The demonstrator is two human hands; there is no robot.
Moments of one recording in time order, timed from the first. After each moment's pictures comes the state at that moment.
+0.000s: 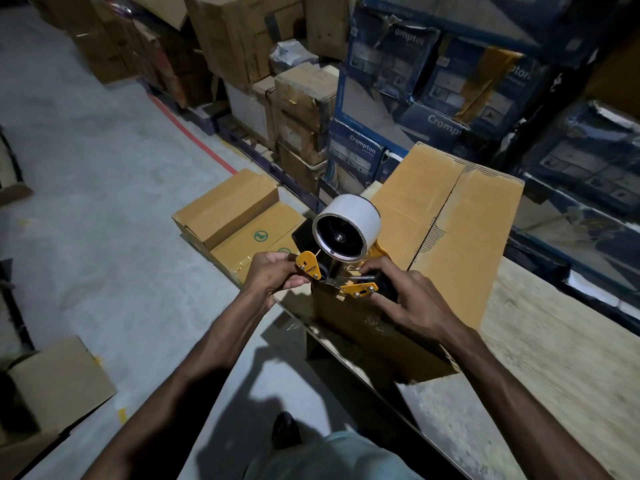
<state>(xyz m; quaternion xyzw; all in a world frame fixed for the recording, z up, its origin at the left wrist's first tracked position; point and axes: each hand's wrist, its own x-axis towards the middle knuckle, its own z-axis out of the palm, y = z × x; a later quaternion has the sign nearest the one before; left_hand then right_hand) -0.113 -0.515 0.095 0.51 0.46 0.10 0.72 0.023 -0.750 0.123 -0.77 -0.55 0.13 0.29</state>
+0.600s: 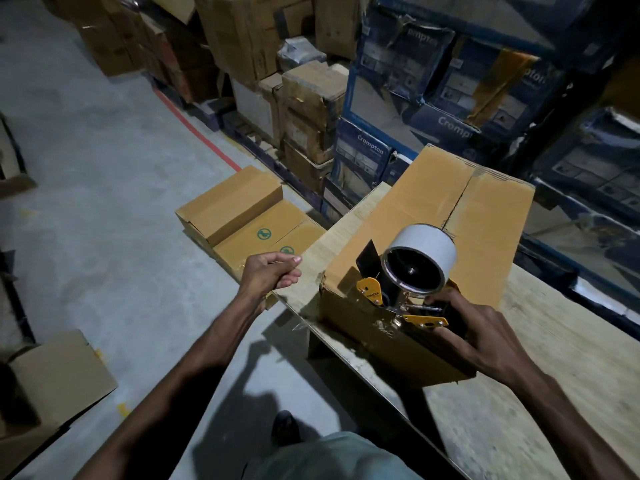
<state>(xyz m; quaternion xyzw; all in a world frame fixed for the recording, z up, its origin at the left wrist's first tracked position) -0.133 -0.484 0.061 0.54 0.43 0.15 0.71 0.035 -0.832 0.126 -0.81 -0.53 0.08 0.24</state>
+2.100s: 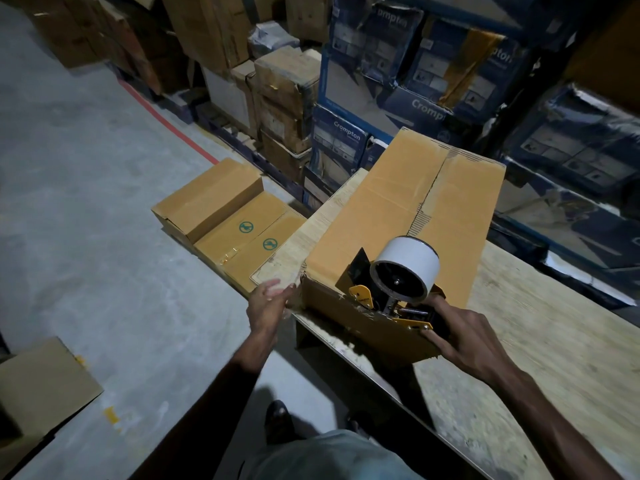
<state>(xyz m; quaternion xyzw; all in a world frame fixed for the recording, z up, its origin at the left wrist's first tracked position) -0.140 -0.554 -0.027 0.52 0.54 0.16 0.64 0.025 -0.869 0.087 -0.83 -0.52 0.04 0.19</state>
